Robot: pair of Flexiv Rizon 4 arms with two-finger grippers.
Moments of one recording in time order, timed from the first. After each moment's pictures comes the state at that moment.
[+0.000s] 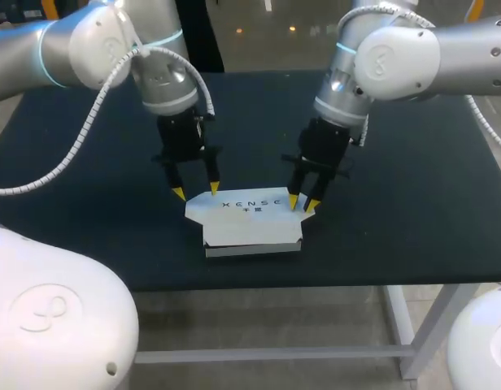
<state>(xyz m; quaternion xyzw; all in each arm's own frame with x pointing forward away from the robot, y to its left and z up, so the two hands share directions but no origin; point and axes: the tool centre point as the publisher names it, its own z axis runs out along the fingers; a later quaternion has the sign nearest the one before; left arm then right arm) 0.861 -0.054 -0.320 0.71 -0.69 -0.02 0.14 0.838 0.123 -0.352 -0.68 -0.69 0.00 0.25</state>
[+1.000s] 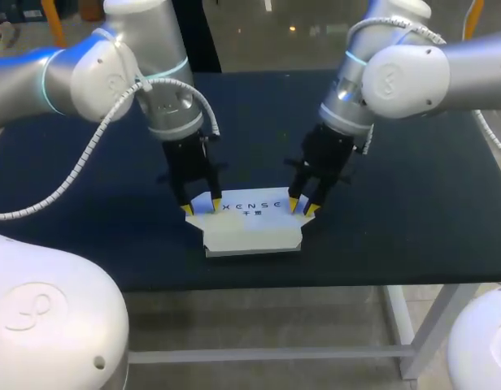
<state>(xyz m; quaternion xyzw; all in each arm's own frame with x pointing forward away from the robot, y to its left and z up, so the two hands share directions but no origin) 0.845 -0.063 -0.348 0.74 -0.67 0.00 0.11 0.838 0.123 -0.360 -0.69 -0.68 -0.03 0.24</state>
